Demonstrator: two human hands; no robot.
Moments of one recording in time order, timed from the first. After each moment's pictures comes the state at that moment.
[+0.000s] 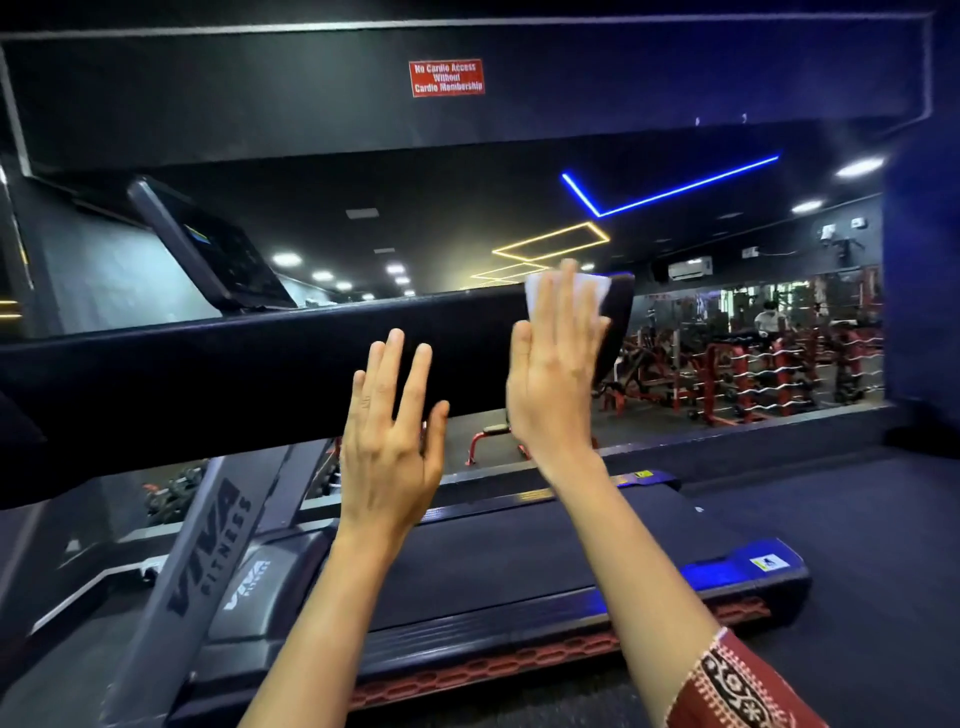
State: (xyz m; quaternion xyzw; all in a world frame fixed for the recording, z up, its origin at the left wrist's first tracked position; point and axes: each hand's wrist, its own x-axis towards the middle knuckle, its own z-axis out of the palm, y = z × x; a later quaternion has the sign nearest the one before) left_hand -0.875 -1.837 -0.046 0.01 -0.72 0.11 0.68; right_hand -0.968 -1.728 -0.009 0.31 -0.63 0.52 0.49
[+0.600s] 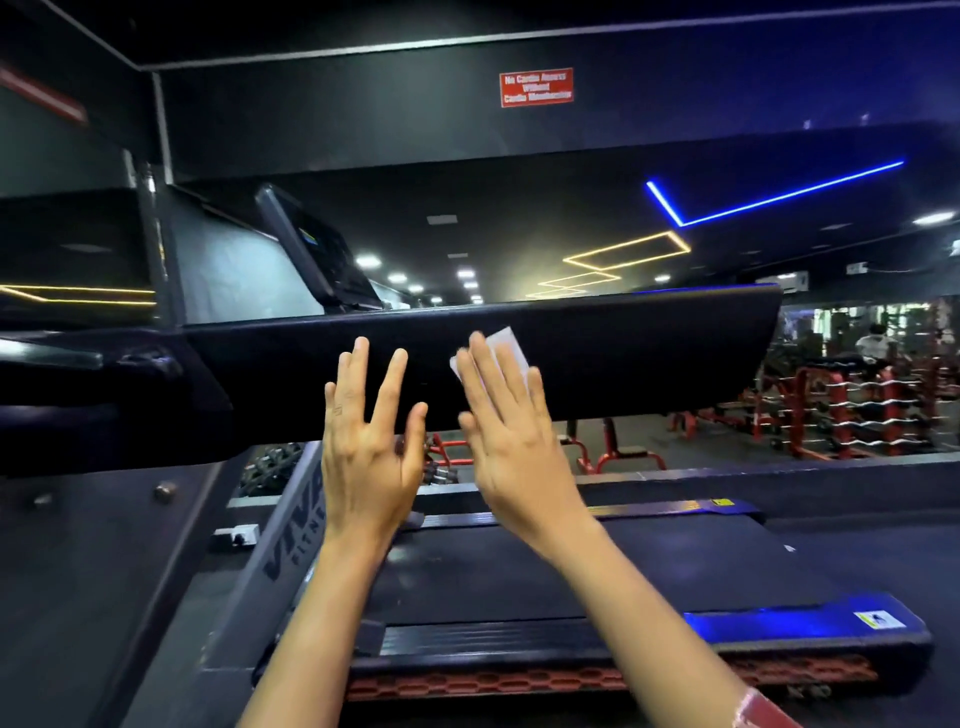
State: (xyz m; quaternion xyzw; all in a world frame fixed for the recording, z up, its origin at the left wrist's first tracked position) left_hand -0.788 -1.914 -0.046 0.12 -0.71 0.08 0.69; right_hand -0.890 -1.805 -0.047 0.52 -0.59 0.36 0.50
